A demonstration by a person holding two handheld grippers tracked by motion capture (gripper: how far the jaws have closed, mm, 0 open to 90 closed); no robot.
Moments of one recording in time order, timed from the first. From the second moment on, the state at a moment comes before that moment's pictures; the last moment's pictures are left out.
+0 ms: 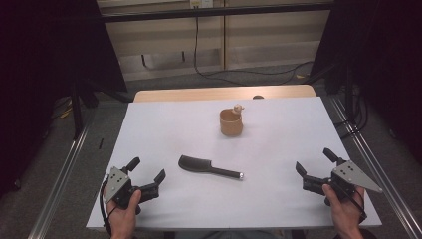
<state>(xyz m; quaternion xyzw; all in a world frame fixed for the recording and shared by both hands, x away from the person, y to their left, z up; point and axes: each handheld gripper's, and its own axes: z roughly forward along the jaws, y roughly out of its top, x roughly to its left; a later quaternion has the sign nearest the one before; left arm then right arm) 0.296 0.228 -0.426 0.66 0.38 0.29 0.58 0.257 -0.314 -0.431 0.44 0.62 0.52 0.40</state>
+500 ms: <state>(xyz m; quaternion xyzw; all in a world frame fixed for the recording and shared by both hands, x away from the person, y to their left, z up) 0.298 0.229 -0.424 0.68 0.36 0.27 0.59 0.259 -0.313 -0.433 0.43 0.63 0.52 0.39</state>
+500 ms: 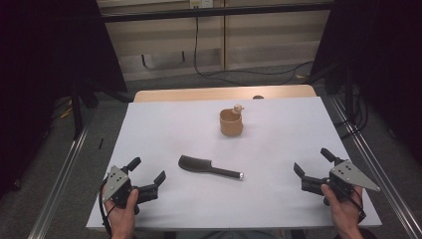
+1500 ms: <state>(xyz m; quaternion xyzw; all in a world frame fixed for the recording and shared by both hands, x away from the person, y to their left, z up) 0.303 0.196 -0.416 0.70 0.29 0.21 0.61 0.260 -0.310 -0.433 0.42 0.63 0.53 0.37</state>
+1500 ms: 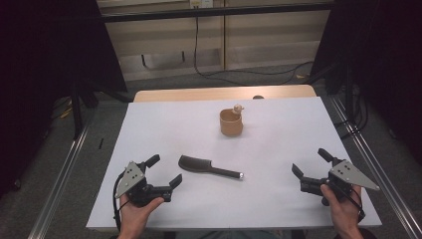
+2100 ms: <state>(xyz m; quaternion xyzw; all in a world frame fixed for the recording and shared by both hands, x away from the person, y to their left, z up) 0.317 0.156 -0.411 0.71 0.26 0.19 0.63 0.260 -0.308 -0.434 0.42 0.63 0.54 0.37</state>
